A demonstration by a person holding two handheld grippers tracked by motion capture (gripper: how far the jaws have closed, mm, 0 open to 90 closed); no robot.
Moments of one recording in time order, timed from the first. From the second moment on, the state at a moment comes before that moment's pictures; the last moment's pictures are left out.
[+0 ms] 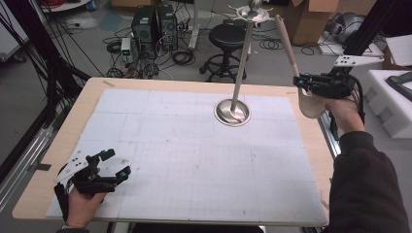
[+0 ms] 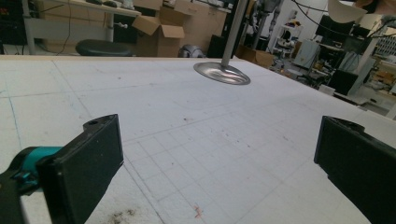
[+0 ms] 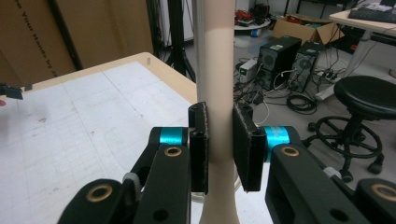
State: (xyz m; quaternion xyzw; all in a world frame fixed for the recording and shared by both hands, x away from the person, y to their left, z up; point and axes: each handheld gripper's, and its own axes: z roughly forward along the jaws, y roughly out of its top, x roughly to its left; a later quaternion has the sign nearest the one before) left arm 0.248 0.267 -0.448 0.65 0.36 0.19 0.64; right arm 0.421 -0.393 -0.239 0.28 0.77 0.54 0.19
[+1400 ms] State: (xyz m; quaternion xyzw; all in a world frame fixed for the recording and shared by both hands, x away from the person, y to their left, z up) left arm 0.244 0.270 -0.446 0.65 0.36 0.19 0.65; right arm 0.439 -0.357 -0.256 0.29 0.79 0.51 0.17
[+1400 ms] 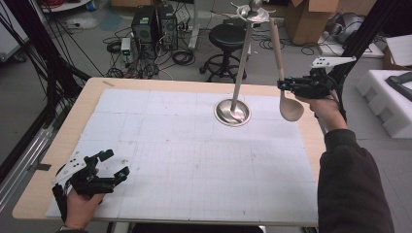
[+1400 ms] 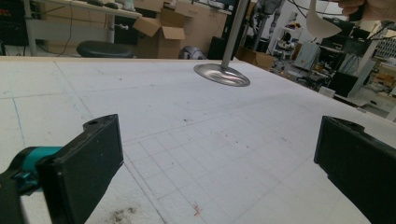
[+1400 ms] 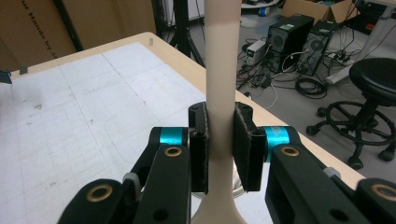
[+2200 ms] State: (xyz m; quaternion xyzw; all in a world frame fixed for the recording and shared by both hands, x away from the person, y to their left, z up) left arm 0.243 0.271 -0.446 0.65 0.36 0.19 0.65; right arm 0.453 -0.335 -0.268 0.29 0.79 0.51 0.17
